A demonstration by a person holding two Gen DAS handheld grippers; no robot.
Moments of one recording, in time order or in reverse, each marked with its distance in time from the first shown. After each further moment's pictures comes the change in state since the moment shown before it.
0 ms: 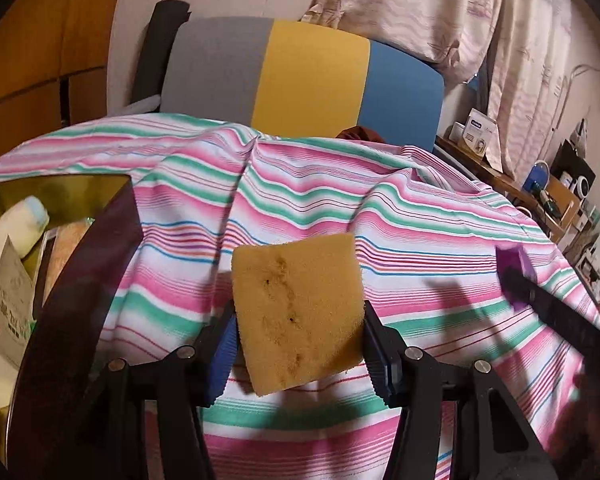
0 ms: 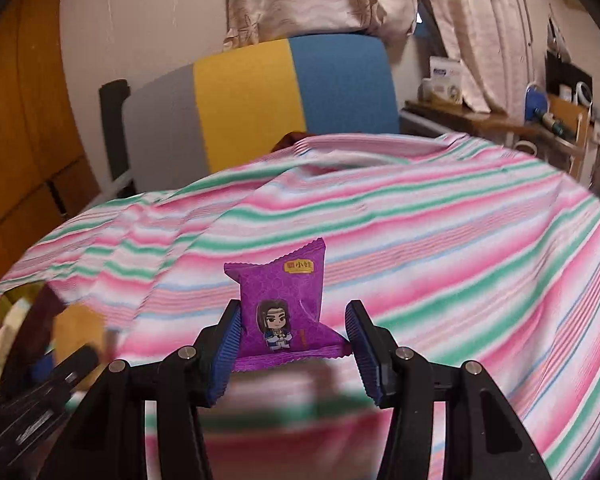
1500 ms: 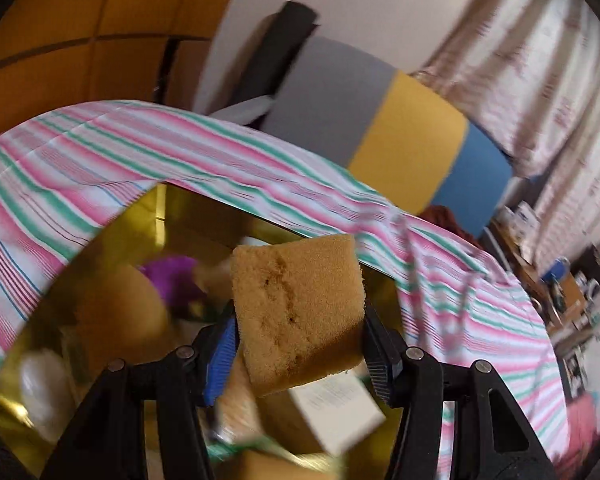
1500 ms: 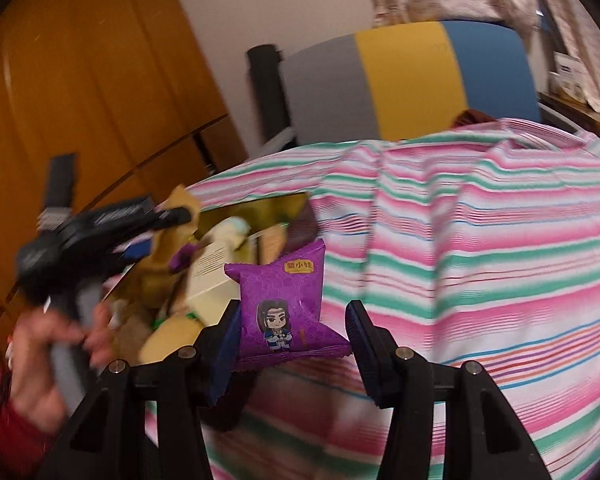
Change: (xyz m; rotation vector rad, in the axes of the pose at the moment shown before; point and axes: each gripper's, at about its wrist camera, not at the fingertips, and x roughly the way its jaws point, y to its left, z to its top) left arm -0.105 0.236 0.057 -0.324 -0.019 0.079; right arm -0.088 0.197 -0.074 -0.154 0.100 0.446
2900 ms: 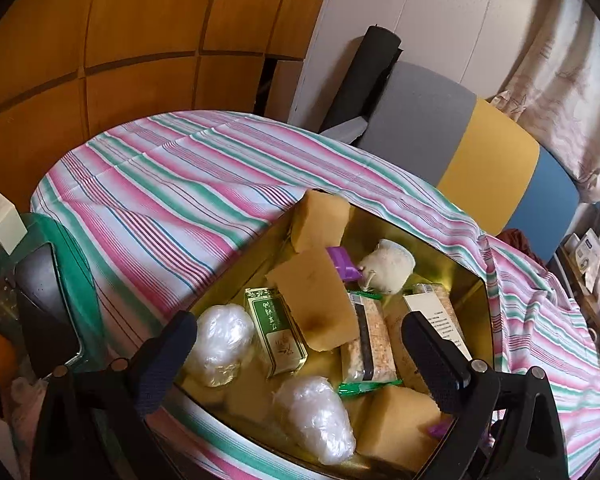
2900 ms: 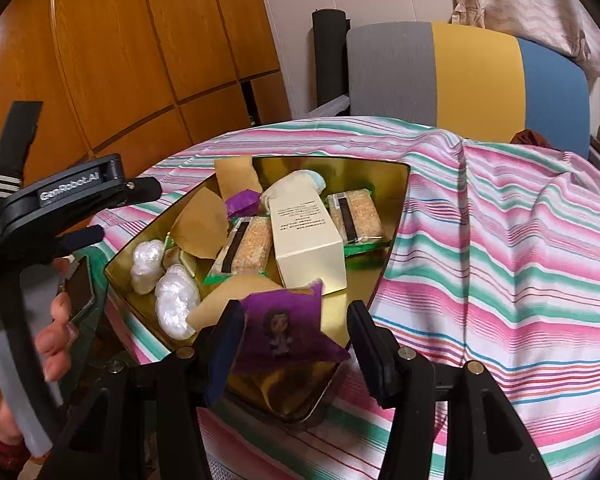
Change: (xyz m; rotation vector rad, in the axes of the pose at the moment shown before) left arm -0.089 0.050 -0.039 -0.062 -0.077 0.282; right arm 0.033 0.078 -0.015 -0.191 0.118 0.014
